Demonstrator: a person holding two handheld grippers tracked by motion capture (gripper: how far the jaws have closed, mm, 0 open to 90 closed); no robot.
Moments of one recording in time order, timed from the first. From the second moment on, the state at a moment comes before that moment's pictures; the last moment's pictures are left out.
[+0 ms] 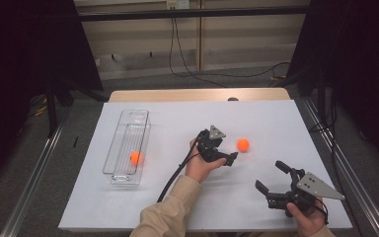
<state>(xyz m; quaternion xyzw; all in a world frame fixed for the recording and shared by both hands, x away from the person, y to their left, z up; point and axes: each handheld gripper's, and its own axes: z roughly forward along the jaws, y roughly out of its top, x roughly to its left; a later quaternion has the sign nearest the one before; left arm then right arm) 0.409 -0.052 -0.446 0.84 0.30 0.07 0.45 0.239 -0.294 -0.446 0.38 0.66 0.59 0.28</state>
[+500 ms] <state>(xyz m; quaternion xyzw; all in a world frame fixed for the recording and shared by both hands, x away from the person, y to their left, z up) 0.411 -0.054 -0.448 0.84 0.30 0.07 0.45 0.240 -0.294 -0.446 0.38 0.66 0.59 0.27</state>
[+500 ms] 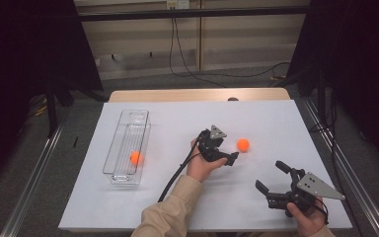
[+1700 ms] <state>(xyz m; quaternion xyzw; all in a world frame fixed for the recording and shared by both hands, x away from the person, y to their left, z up) 0.417 -0.070 -0.447 0.84 0.30 0.07 0.45 0.240 -0.294 -0.445 0.38 0.66 0.59 0.27</state>
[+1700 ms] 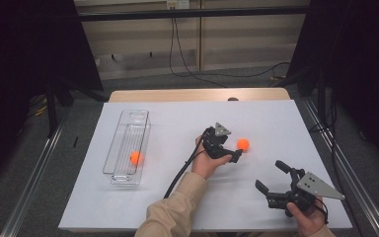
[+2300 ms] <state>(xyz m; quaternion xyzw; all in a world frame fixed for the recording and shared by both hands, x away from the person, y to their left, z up) 0.424 -0.071 -0.452 0.84 0.31 0.08 0.44 0.241 -0.293 -0.446 0.38 0.66 0.59 0.27</state>
